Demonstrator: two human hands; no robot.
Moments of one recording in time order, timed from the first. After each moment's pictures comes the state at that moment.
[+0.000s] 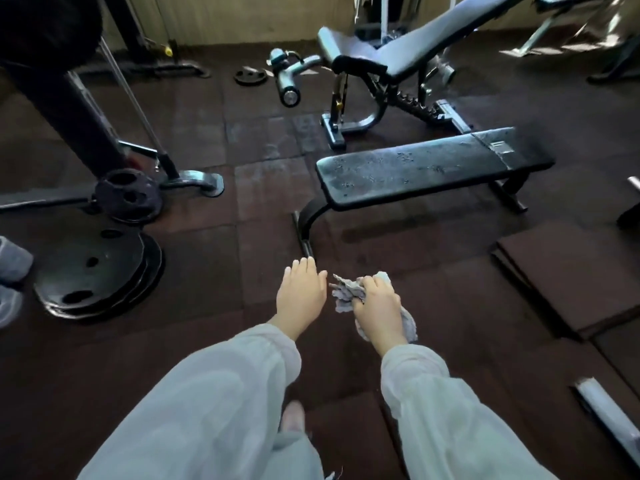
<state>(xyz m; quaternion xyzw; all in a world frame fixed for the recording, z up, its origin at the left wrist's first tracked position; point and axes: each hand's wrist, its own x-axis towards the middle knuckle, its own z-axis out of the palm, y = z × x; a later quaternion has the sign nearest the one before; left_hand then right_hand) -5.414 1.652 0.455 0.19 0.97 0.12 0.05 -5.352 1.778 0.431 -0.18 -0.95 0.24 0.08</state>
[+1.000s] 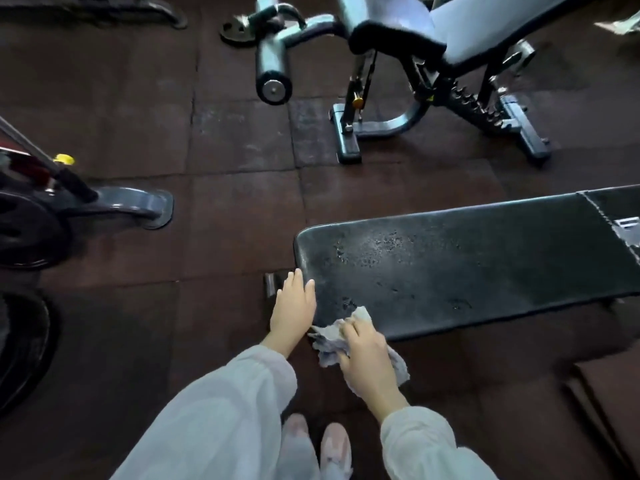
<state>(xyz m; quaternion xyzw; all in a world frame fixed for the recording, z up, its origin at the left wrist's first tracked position) -5.965 1.879 0.222 -0.04 0.91 0.34 0.23 -5.867 1.999 0.196 0.00 -0.98 0.21 0.00</state>
